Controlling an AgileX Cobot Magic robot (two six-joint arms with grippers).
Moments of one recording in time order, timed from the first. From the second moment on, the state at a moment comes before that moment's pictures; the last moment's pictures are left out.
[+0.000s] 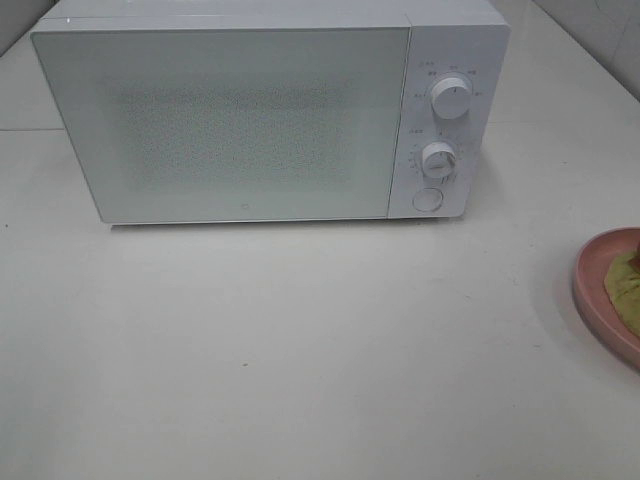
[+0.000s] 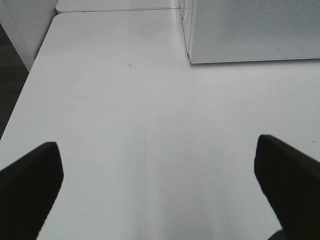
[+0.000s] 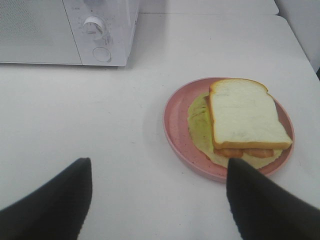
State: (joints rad) left arm 0.00 0.00 -0.50 -0.04 1.04 0.05; right arm 0.04 -0.01 -0.51 0.01 1.04 -0.02
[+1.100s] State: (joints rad) left arm 0.00 0.00 -0.50 -0.04 1.04 0.05; right arm 0.04 0.07 -0.56 0.01 0.89 -0.02
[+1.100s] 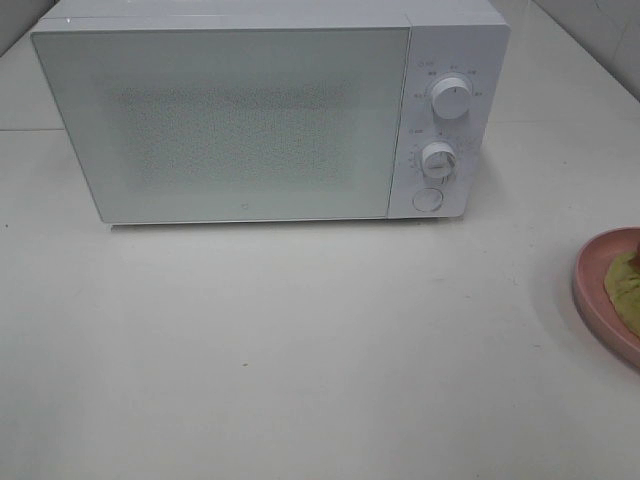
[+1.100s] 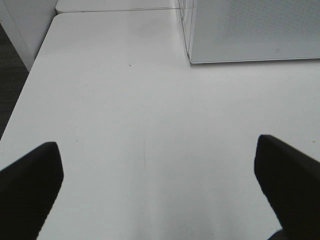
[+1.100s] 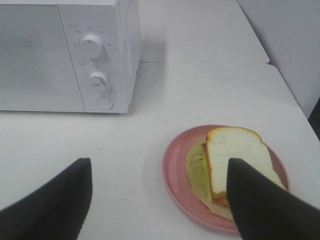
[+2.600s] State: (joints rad) left arm 0.00 0.00 -0.50 -0.04 1.04 0.05; right arm 0.04 0.94 -0.56 0.01 0.25 -0.01
